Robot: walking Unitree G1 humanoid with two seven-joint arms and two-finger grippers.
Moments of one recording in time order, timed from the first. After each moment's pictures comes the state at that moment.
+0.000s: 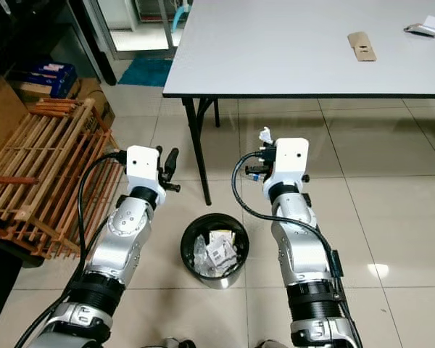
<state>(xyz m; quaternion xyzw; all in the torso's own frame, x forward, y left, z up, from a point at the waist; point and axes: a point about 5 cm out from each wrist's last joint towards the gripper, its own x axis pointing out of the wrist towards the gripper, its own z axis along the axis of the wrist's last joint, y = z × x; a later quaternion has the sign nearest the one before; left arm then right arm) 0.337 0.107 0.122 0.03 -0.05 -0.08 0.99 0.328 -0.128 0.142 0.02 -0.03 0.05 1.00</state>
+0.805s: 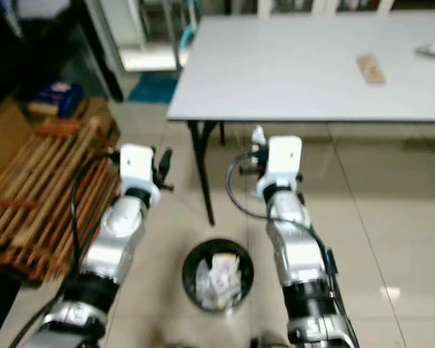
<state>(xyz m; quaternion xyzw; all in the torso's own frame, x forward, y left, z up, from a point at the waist) 0.338 0.114 0.121 0.04 -0.04 -0.08 1.00 0.330 -0.122 0.143 0.03 -0.03 0.05 1.00</state>
